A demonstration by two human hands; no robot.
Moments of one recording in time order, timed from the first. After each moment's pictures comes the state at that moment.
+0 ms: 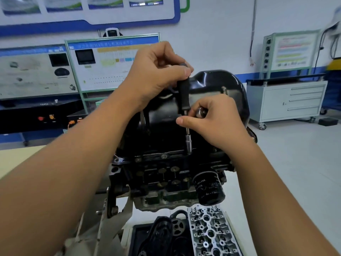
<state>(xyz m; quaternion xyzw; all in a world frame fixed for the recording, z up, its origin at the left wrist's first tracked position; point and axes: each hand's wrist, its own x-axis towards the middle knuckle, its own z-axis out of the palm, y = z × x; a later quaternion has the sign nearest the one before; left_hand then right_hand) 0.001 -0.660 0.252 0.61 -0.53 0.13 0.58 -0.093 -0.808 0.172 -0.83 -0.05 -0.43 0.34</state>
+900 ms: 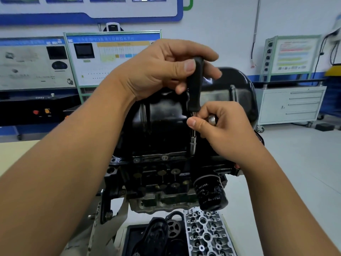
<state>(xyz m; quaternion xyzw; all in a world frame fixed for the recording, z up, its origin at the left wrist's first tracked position) 0.027 -0.653 0.267 0.55 -0.69 -0.09 0.46 -0.092 -0.812 0.155 -0.82 -0.11 -0.39 0.40</state>
